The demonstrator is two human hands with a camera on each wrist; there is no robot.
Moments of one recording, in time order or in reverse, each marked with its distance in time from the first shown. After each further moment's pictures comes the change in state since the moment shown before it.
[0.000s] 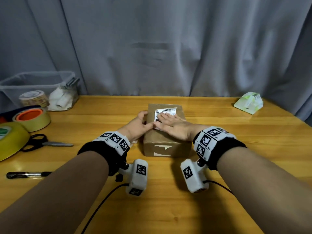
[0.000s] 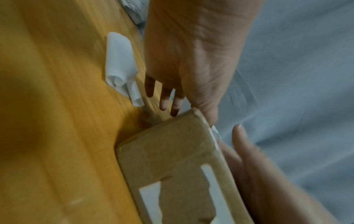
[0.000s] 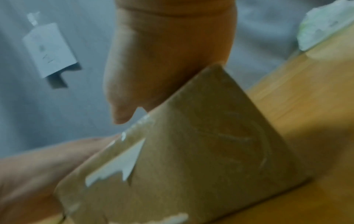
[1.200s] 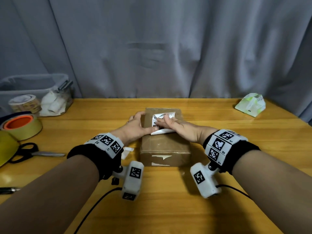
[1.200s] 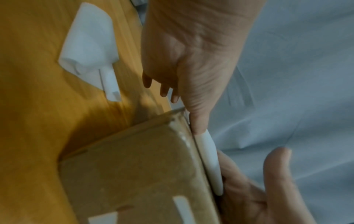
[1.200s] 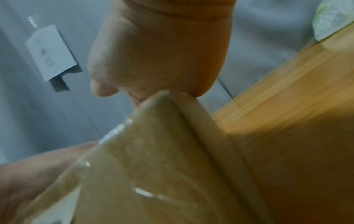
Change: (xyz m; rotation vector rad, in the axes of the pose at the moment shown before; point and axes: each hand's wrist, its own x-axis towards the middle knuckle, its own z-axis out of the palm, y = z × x) left_hand 0.031 -0.004 -0.010 0.216 0.011 -0.026; right_hand 0.016 0.037 -0.010 0.344 0.005 -0.120
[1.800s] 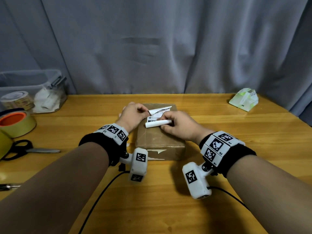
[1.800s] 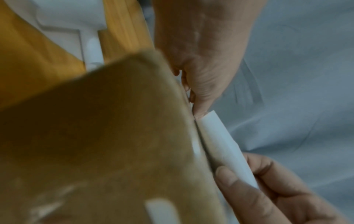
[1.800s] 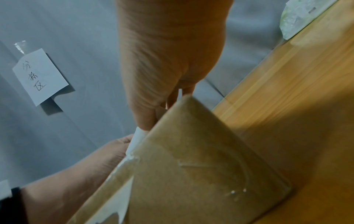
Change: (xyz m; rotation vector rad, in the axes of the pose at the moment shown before) left_hand 0.028 0.007 0.005 0.013 0.269 0.144; right_hand -0.013 0.001 0.007 -0.063 0.389 -0.122
